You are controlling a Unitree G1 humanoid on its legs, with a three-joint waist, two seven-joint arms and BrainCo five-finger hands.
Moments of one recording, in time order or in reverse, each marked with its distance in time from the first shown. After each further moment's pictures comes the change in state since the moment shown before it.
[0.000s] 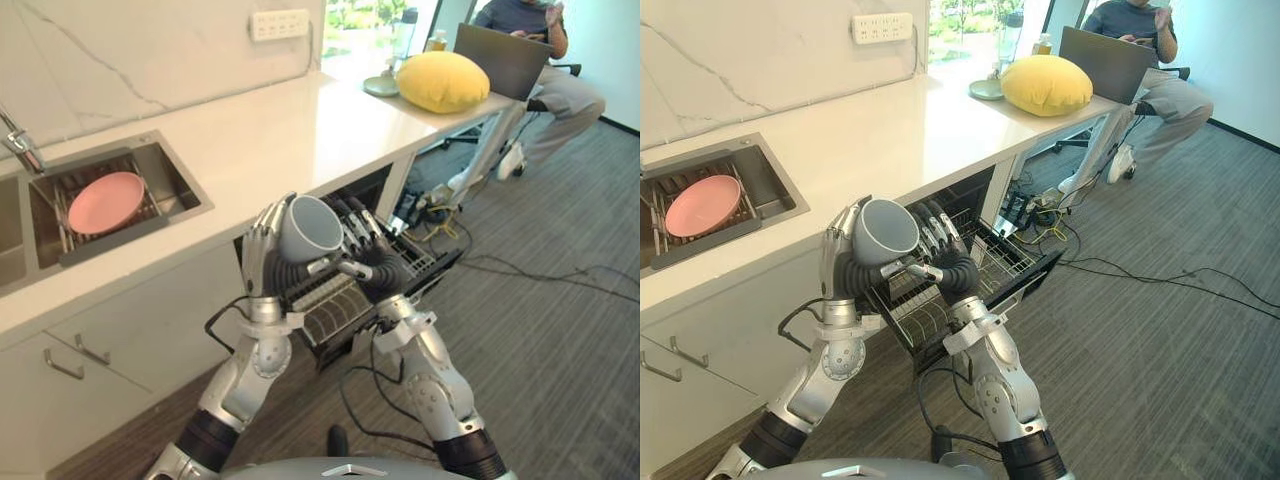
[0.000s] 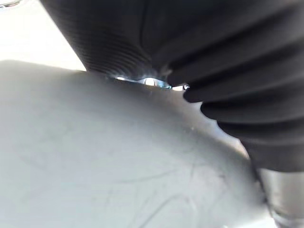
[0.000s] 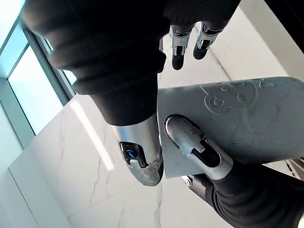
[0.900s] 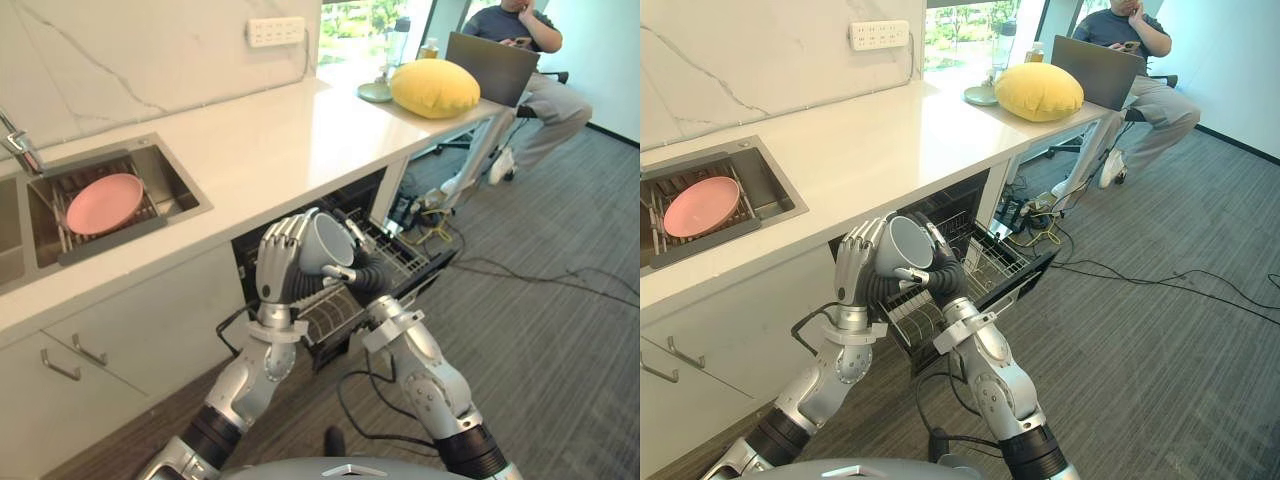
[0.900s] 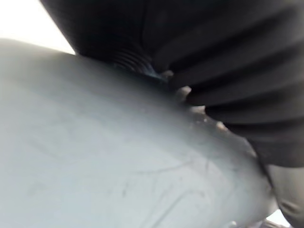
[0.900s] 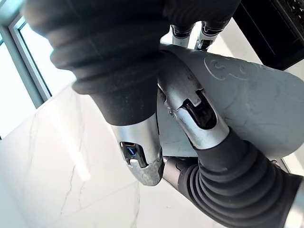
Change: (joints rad) left arm -0.023 0.020 -0.077 0.075 0.135 0.086 0.010; right arm -0.032 -0.042 0.055 0.002 -0.038 0.102 -0.120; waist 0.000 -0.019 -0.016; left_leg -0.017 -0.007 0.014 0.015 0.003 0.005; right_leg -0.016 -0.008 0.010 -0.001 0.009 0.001
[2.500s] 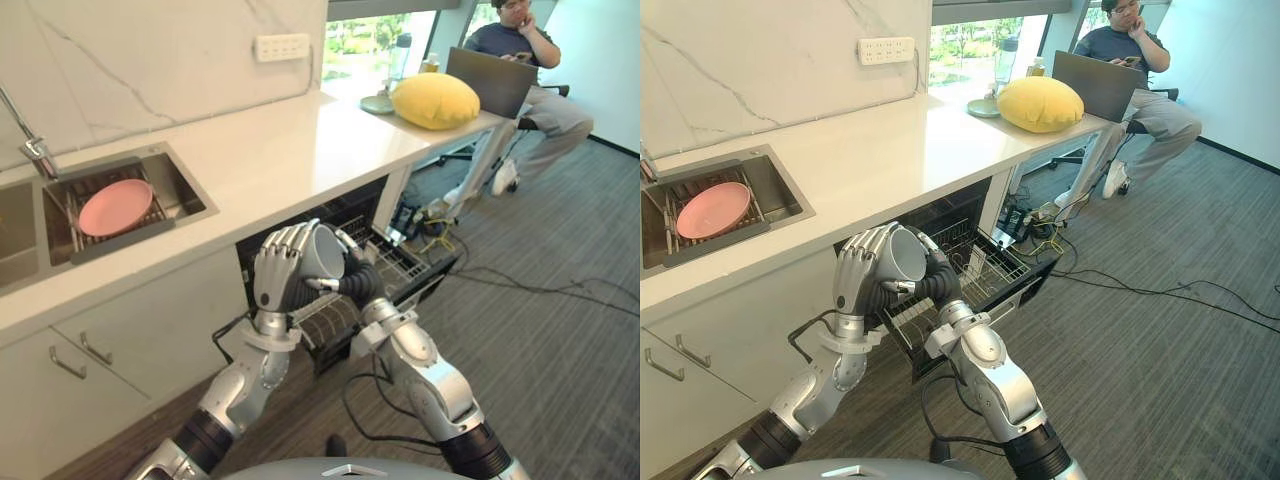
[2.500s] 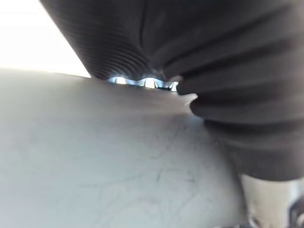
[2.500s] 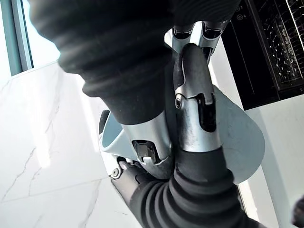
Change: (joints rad) left arm 0.029 0.063 -0.059 0.020 0.018 0.035 0.026; right arm -0.003 -0.038 0.044 -0.039 -0.210 0.080 -0.143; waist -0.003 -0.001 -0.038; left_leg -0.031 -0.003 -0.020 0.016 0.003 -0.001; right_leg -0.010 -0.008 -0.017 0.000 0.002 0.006
